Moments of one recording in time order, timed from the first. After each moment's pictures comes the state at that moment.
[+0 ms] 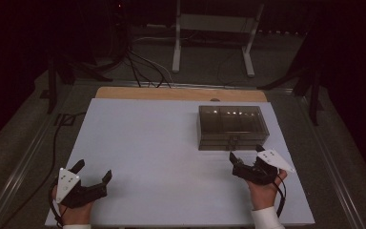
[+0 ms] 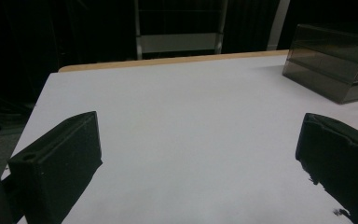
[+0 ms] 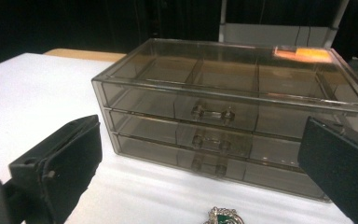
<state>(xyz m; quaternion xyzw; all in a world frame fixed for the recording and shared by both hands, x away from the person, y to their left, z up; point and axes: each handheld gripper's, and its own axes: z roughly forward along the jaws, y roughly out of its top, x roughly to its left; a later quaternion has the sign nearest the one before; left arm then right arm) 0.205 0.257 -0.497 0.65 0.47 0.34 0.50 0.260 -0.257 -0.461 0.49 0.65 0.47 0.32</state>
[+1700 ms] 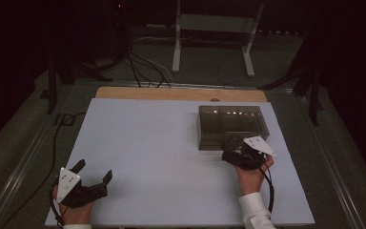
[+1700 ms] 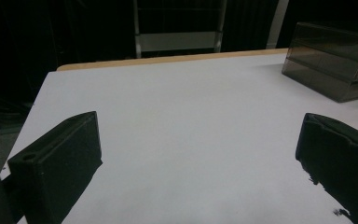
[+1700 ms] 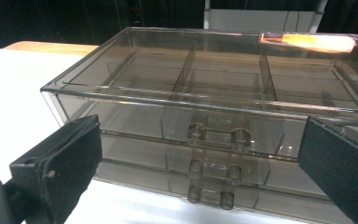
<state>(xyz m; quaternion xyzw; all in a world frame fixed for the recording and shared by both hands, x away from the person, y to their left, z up) 0.206 0.256 -0.498 0.65 0.47 0.34 0.50 0.308 -0.234 -0.476 0.53 0.65 0.44 0.33</state>
